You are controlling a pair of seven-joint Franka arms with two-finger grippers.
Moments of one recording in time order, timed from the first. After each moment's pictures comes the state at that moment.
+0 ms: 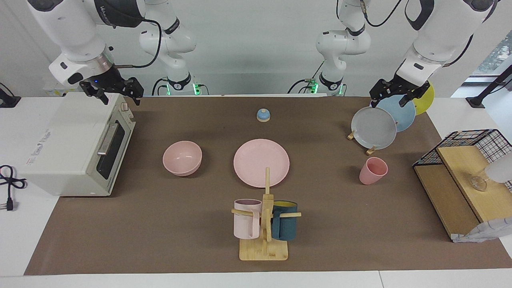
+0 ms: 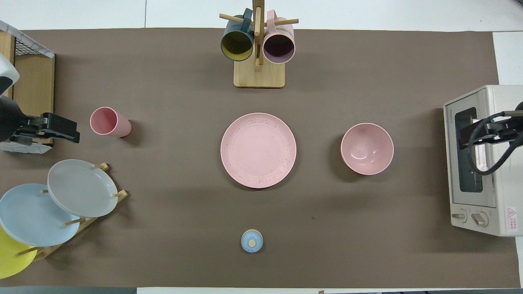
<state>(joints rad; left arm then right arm) -0.10 -0.02 -0.02 -1.59 -0.03 1.48 -0.08 0.06 0.00 -0.07 -1.57 -0.06 1.41 -0.01</state>
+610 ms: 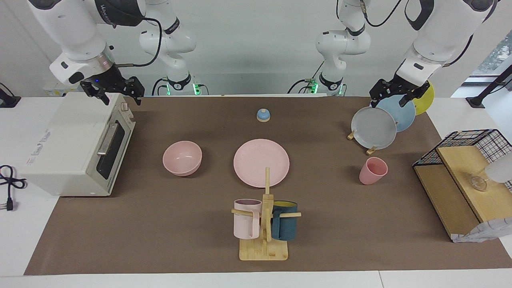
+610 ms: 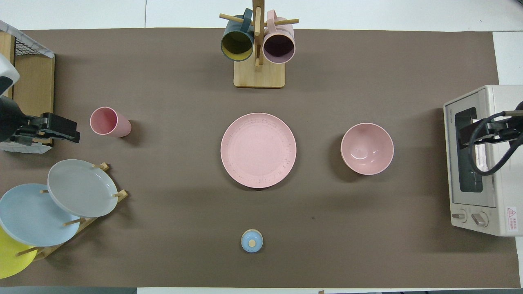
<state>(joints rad) -0.10 -0.02 -0.02 -1.59 -0.03 1.48 -0.08 0.06 0.00 -0.03 -1.56 -0.04 1.47 -0.03</state>
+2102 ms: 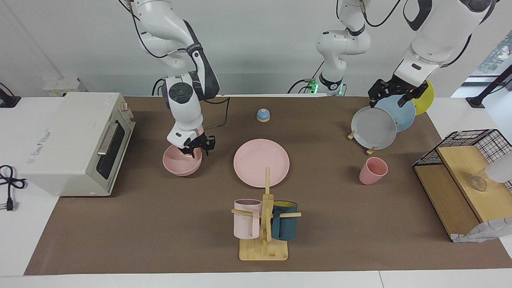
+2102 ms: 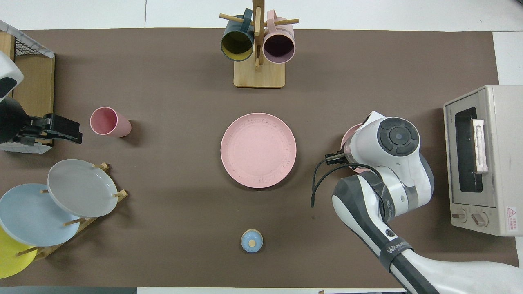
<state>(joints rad) -0.10 -0.02 -0.03 -1.59 -0.03 1.48 -0.08 0.12 0.13 0.20 -2.19 -0.04 2.30 0.15</state>
